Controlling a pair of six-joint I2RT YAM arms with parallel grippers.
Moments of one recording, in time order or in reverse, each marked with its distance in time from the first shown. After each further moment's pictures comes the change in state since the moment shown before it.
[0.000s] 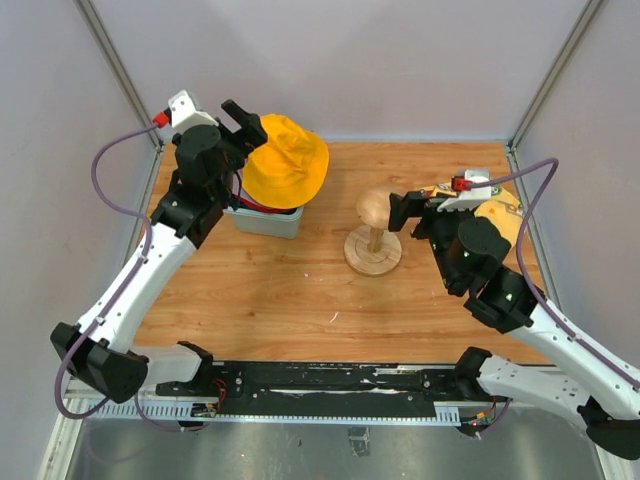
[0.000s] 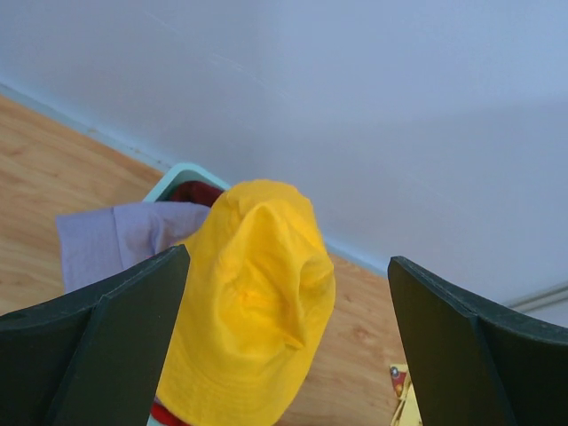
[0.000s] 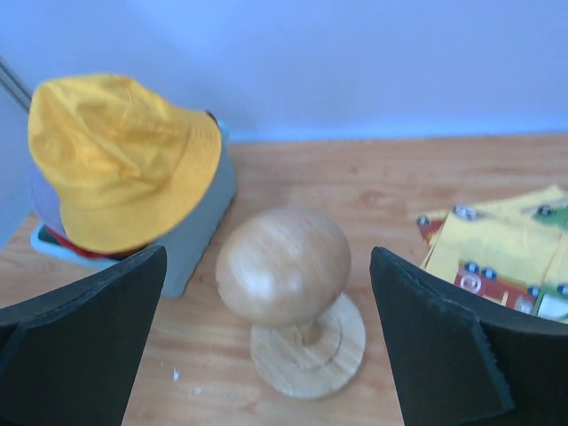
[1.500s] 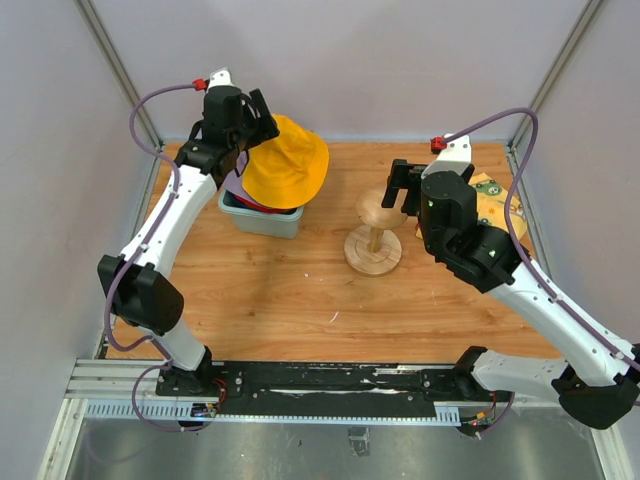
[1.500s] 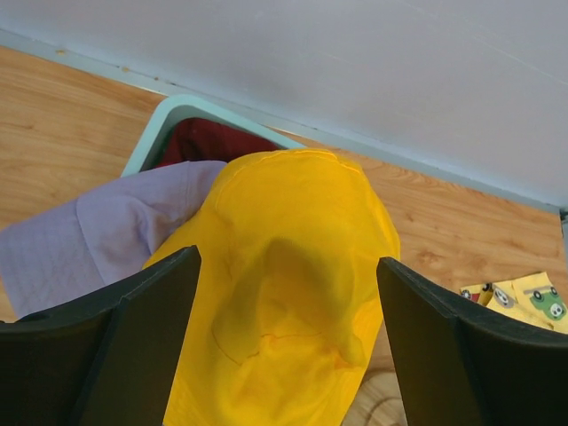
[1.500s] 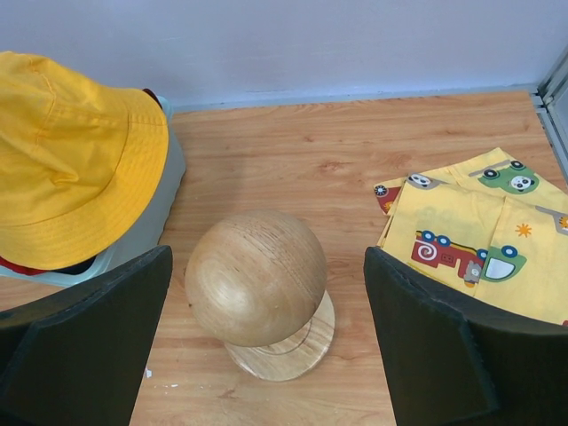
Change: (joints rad) left arm 0.183 0.422 0.401 -0.303 0.368 0.068; right arm -0.079 0.295 0.354 -0.270 0.040 0.057
